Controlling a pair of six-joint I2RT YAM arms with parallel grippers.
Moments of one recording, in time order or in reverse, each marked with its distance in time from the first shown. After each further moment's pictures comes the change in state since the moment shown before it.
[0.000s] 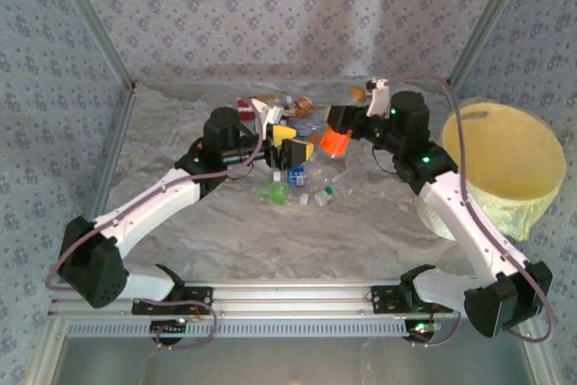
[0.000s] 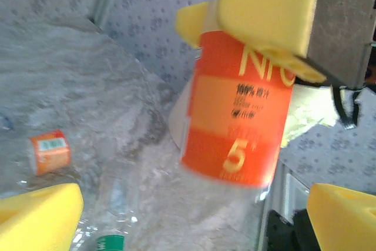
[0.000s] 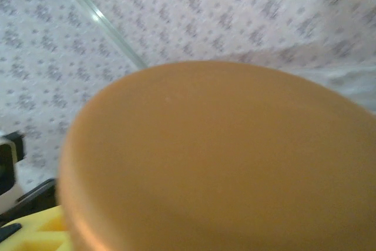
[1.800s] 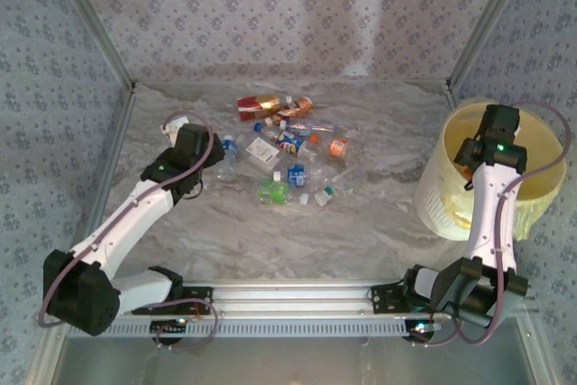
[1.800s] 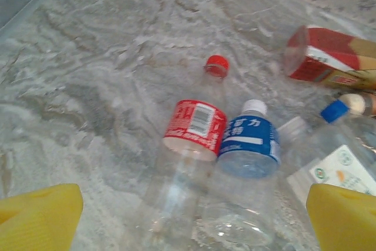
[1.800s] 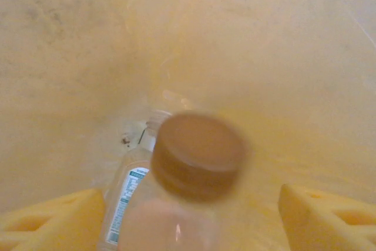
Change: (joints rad) left arm 0.273 -0.146 -0.110 -0.612 -1.028 -0.214; right arm -0.742 0.054 0.072 -0.702 0.633 -0.323
